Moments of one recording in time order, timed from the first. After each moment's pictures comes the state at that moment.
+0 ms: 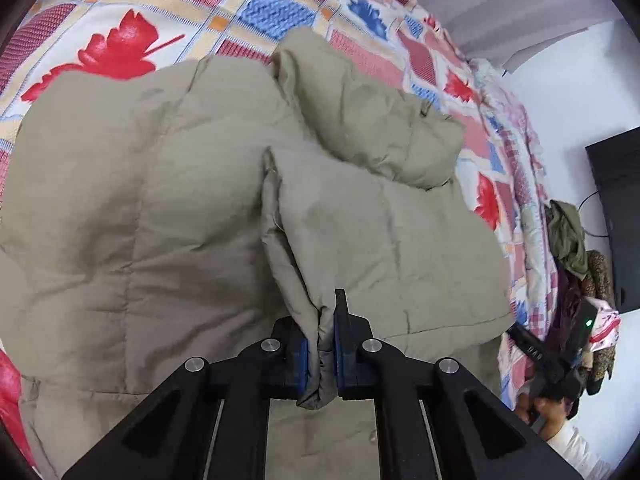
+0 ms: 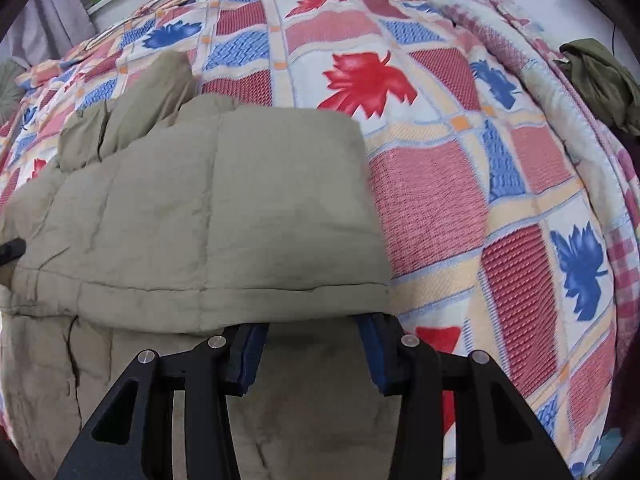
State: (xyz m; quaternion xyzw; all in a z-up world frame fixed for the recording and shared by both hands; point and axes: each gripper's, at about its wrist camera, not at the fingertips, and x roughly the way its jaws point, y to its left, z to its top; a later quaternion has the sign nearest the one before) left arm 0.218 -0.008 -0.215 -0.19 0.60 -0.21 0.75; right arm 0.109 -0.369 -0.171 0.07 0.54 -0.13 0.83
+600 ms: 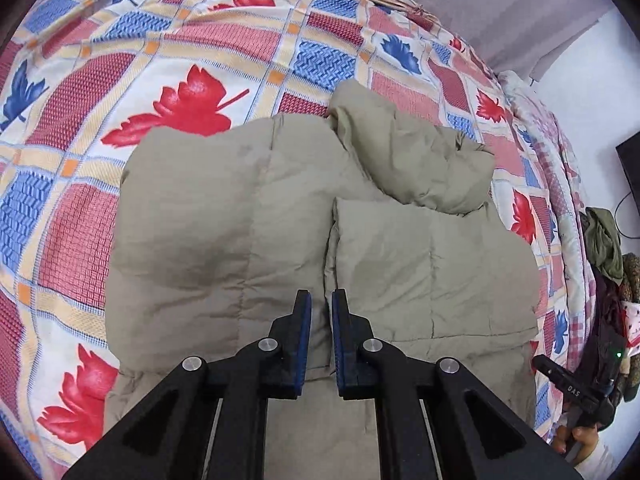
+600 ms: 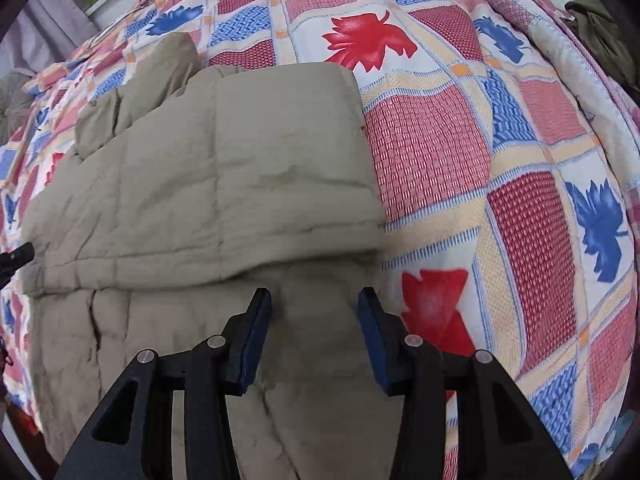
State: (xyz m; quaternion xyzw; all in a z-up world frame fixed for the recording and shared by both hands) left arm 0.213 0.036 -0.165 -0.14 0.56 -0.15 0.80; right arm 0.079 -0.374 -0.176 0.13 0.58 -0.08 0.80
